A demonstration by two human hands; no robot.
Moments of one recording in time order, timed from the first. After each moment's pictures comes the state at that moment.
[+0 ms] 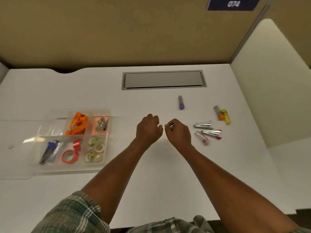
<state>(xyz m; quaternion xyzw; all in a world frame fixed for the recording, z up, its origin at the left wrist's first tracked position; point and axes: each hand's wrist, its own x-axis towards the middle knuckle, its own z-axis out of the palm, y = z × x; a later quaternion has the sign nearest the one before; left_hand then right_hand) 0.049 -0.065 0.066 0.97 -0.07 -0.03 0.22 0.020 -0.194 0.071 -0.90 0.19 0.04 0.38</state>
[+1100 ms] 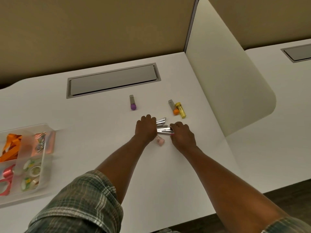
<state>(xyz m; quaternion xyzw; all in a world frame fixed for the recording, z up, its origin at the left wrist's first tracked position) 0.077 -0.280 0.008 0.97 -0.20 -0.12 0.04 -0.001 -0.433 0.000 -0.98 0.09 0.09 0.16</state>
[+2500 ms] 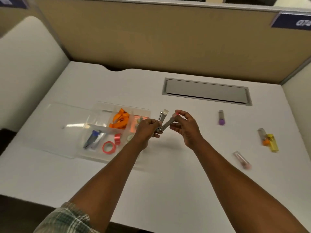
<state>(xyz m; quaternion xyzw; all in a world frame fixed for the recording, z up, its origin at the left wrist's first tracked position) 0.054 0.080 0.077 0.68 0.24 -0.12 0.68 0.082 -0.089 0.084 -0.60 0.16 0.18 0.77</state>
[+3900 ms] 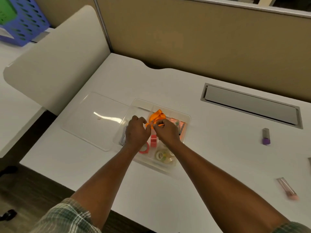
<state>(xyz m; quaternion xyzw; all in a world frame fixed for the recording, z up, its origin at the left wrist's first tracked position) 0.014 0.259 0.063 0.93 0.23 0.07 0.28 0.059 0.134 0.072 -0.87 -0.02 0.20 0.46</state>
